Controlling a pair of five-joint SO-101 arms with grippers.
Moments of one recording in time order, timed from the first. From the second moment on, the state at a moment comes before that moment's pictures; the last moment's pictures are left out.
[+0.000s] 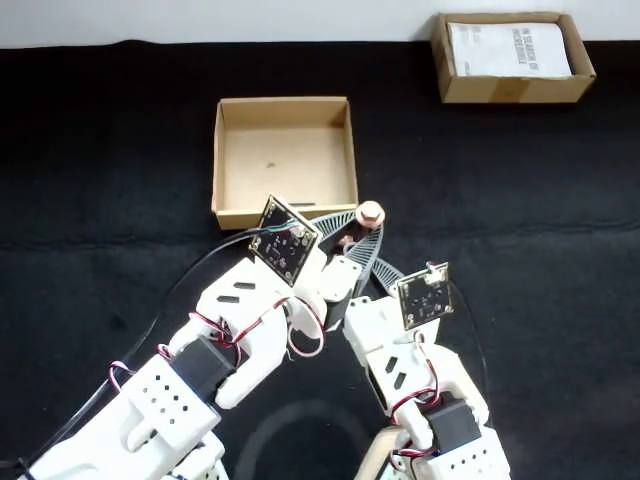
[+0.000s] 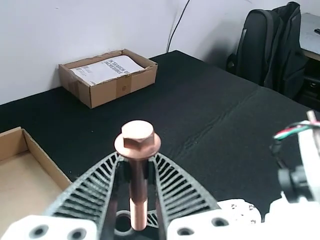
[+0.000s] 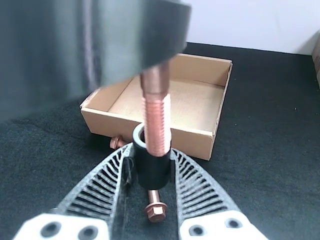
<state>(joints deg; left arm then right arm) 37.5 -59.8 62.9 11.3 10.5 -29.7 -104.4 95.5 30.5 -3.5</state>
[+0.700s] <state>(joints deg) 36.8 -59.8 62.8 13.1 10.4 -29.7 -104.3 95.5 31.7 -3.4</state>
